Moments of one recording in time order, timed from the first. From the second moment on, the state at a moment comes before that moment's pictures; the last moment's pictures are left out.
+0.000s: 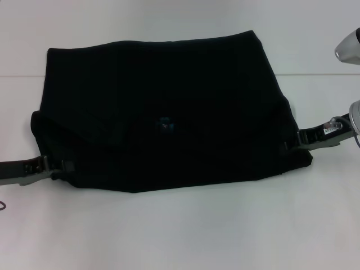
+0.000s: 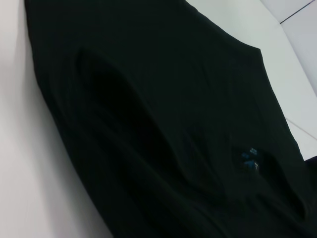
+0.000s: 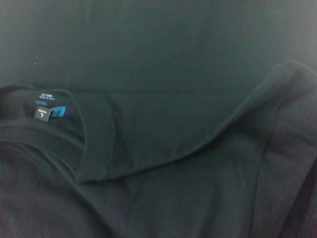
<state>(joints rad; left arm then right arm) -0.52 -1.93 0.56 0.52 2.20 1.32 -2.20 0.89 1.98 -0.76 -0.57 -2.65 -1.22 2.51</state>
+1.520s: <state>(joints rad) -0.49 -1.90 0.52 0.53 2.48 1.89 -2.28 0.59 1.92 -0.66 -0.74 -2.55 -1.93 2.00</state>
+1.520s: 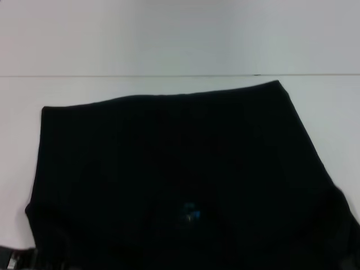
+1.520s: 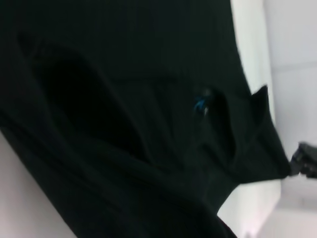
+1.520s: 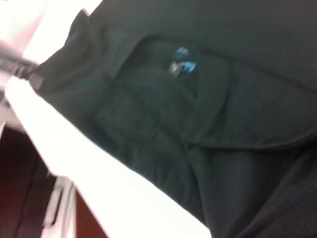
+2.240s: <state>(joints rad) -0.63 -1.87 0.17 0.52 2.52 1.74 -2.30 0.64 1.90 -0.46 -0.61 -2.41 -1.78 2.01</state>
